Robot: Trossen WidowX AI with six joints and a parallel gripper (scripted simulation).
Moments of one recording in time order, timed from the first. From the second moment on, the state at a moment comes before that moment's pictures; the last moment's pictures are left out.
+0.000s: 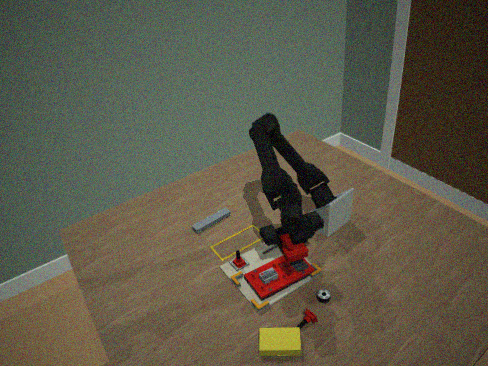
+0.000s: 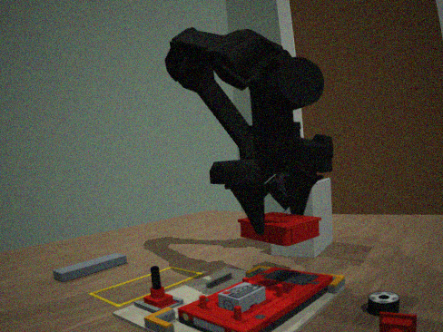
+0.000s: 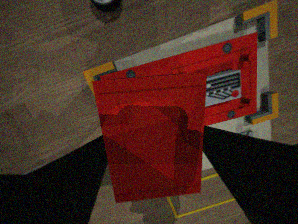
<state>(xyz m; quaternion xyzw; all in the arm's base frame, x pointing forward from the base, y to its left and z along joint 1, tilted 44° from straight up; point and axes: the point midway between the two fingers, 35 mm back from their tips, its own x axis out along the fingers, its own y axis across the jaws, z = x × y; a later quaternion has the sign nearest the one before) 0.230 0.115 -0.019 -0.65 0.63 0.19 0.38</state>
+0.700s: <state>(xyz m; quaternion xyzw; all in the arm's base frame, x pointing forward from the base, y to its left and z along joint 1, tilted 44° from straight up) 0.273 0.124 -0.012 -0.48 0.66 -0.03 0.58</state>
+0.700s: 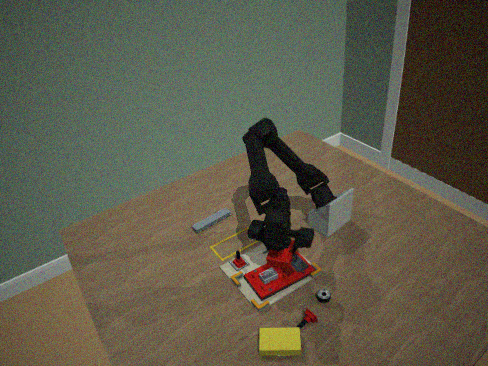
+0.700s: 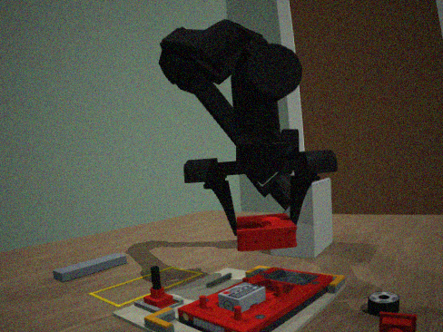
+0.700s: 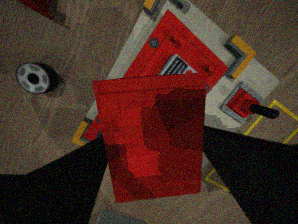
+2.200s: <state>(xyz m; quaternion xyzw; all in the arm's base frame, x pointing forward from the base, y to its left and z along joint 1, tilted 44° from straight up) 0.330 0.092 -0.036 -0.25 0.60 -0.26 0.72</state>
